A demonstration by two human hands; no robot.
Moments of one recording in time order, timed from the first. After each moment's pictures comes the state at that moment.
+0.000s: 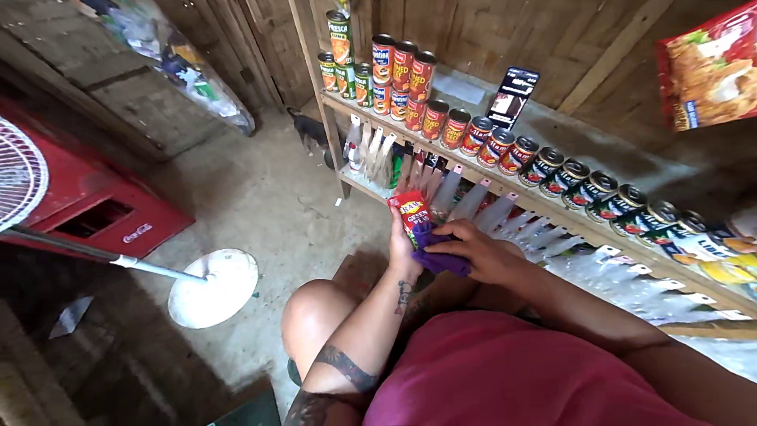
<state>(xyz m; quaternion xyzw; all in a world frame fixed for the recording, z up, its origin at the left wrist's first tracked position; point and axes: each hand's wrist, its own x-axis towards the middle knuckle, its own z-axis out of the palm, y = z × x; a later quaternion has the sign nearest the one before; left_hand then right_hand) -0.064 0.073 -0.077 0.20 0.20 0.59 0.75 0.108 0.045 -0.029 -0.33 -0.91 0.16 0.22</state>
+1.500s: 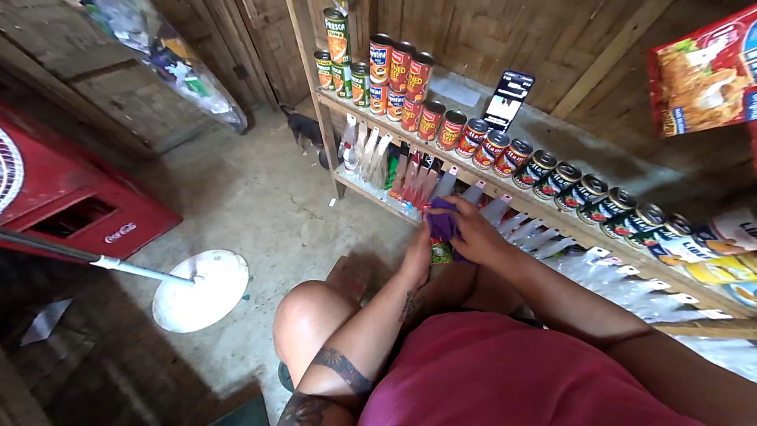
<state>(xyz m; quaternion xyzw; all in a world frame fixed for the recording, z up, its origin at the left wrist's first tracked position) -0.045 0.060 -0.081 0.38 0.36 0.46 0.72 0.103 0.069 -0.022 -0.52 -0.82 0.13 0.19</state>
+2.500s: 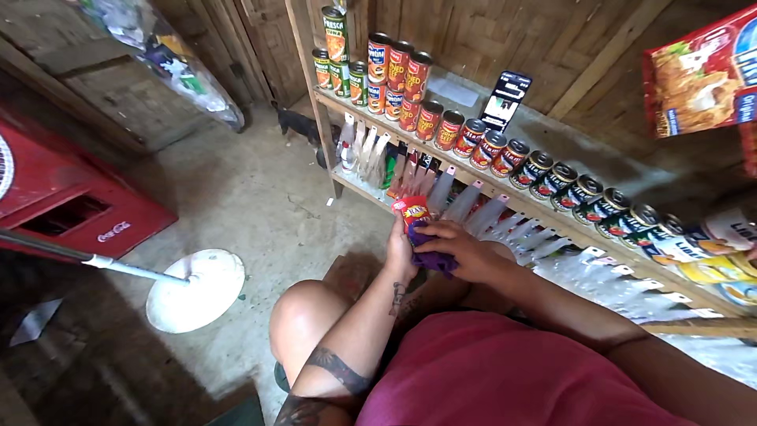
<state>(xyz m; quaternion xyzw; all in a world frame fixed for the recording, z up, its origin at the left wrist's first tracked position) -0.058 0.074 -0.078 0.18 0.32 0.51 0.78 0.100 0.050 -0.038 -0.37 -0.89 0.21 0.20</state>
